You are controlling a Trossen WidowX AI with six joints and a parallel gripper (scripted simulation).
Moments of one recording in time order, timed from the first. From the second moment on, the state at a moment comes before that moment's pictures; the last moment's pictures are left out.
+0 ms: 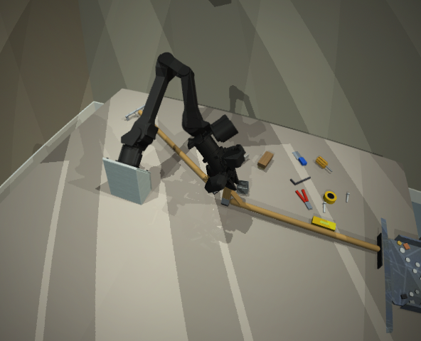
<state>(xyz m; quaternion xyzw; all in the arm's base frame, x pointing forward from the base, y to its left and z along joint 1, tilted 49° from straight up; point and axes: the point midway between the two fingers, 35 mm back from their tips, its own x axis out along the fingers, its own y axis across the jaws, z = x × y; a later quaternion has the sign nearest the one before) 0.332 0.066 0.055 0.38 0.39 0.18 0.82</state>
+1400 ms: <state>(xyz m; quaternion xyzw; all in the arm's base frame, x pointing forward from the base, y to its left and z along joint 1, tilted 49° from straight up) 0.270 0.069 0.057 0.38 0.39 0.18 0.82</state>
